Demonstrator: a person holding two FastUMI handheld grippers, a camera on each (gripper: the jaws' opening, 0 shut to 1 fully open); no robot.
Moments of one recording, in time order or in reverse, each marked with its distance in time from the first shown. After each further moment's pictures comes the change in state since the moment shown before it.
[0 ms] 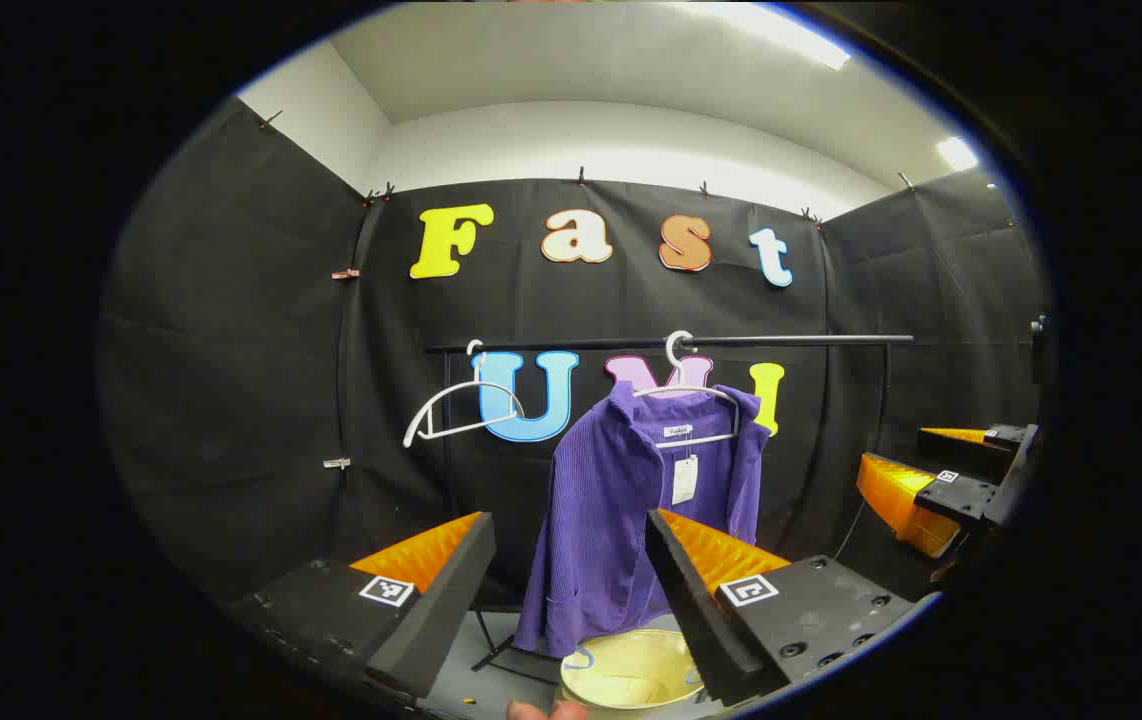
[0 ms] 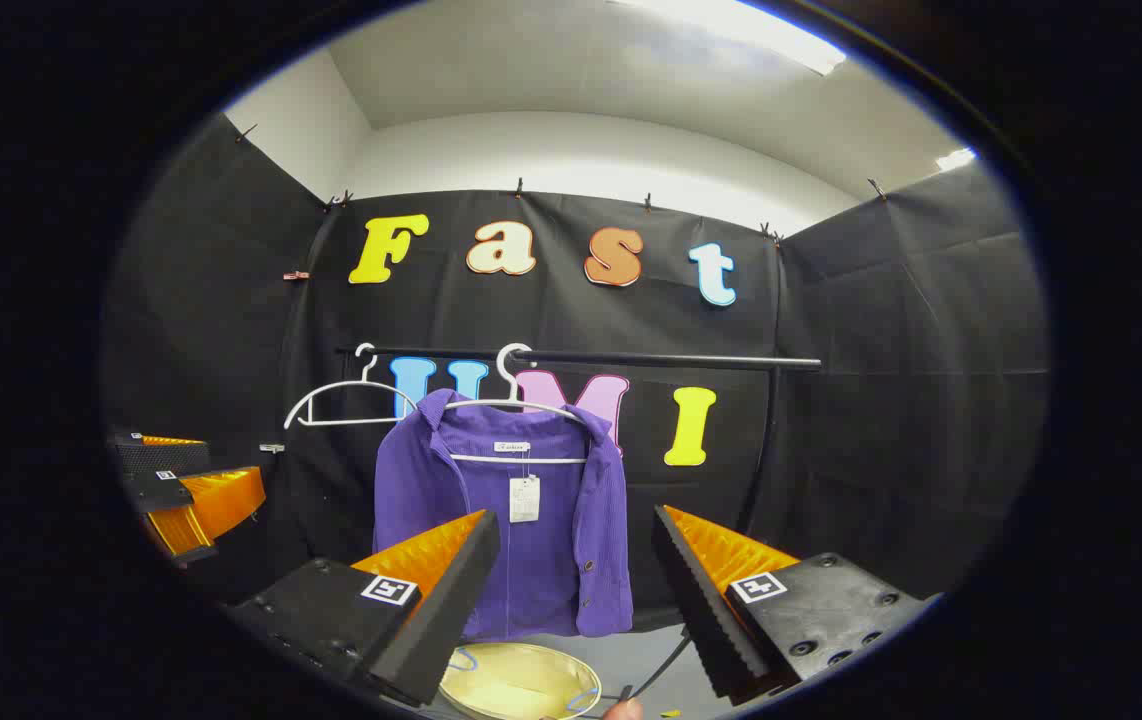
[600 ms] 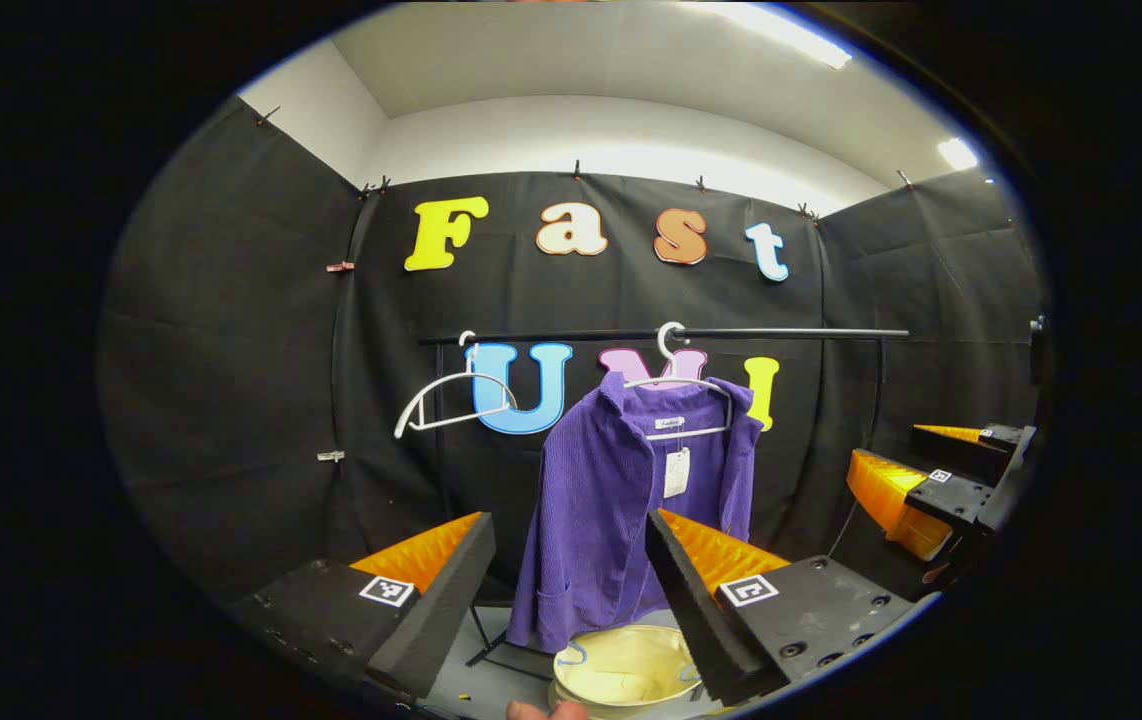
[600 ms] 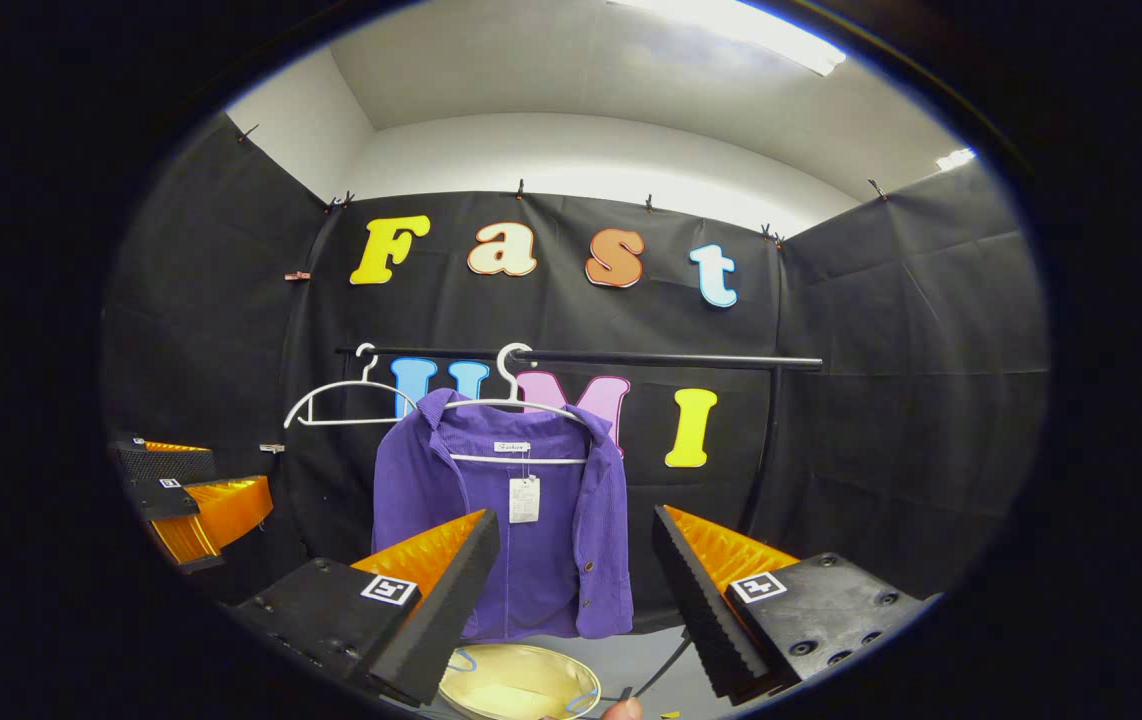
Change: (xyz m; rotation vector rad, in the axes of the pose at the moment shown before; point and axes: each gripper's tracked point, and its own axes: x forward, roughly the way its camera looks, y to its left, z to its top) left arm 0.002 -0.005 -0.009 -0.003 0.027 -0.006; right arm 0.004 0.001 -0.002 0.008 -0.004 0.017
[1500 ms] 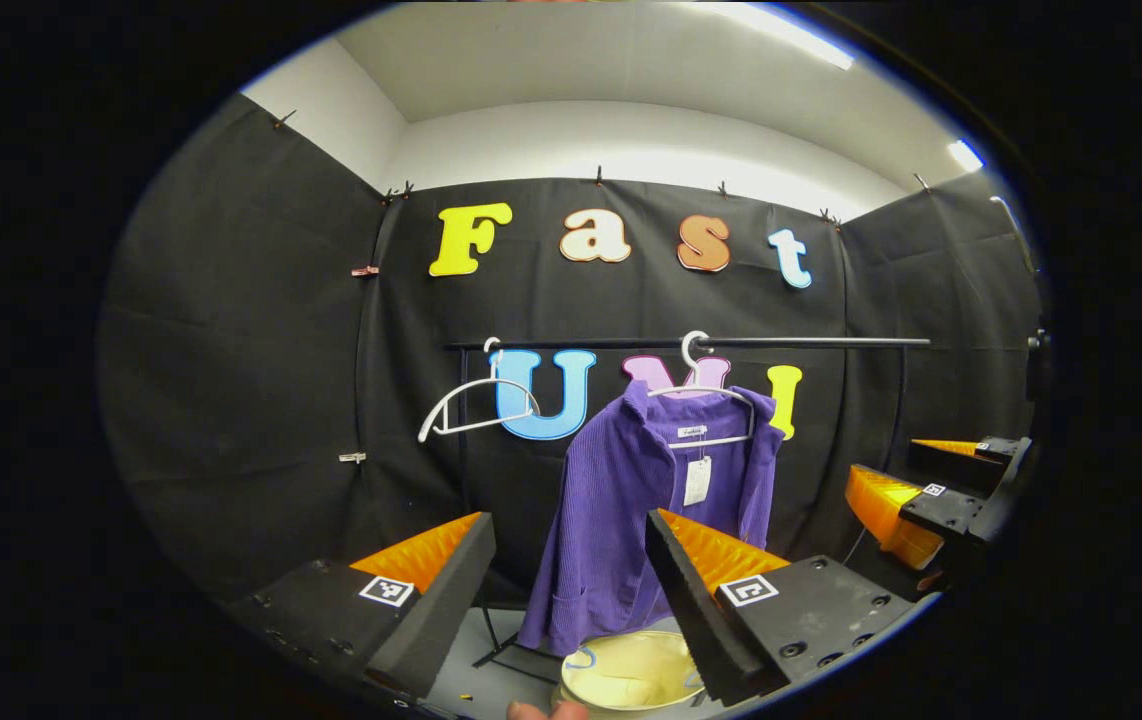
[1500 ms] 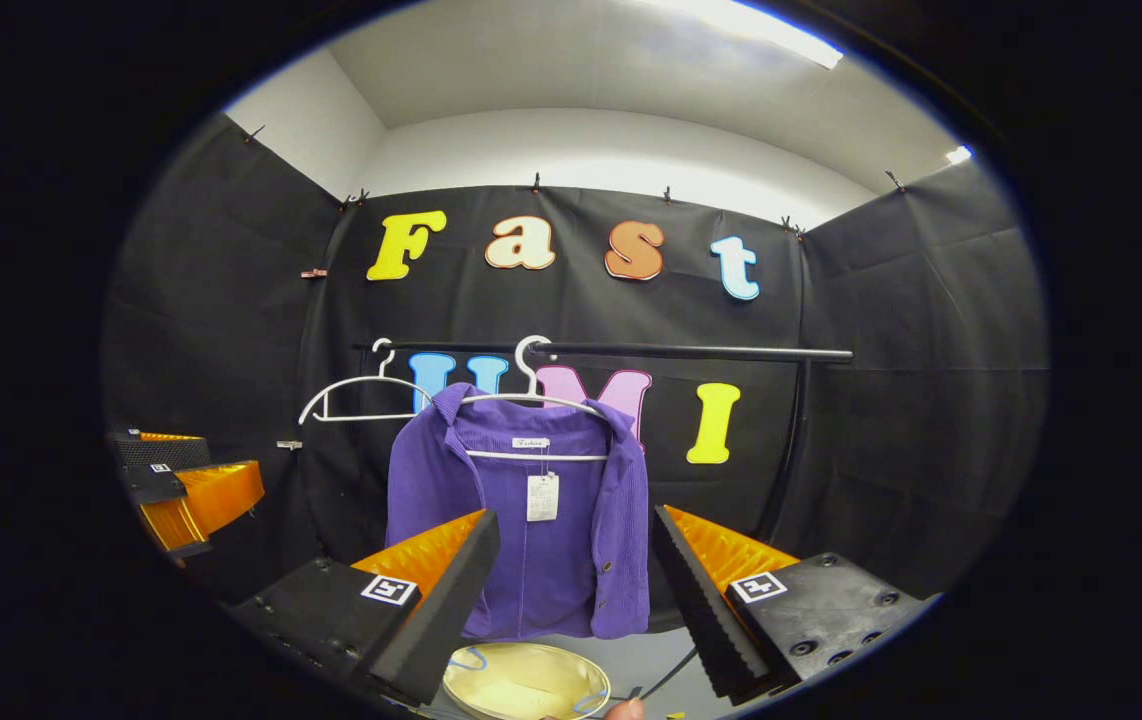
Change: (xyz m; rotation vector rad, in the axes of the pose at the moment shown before) left arm -0.003 0.007 0.004 -0.022 -0.018 0.071; right arm 0.014 0.008 -0.006 0.001 0.015 0.055
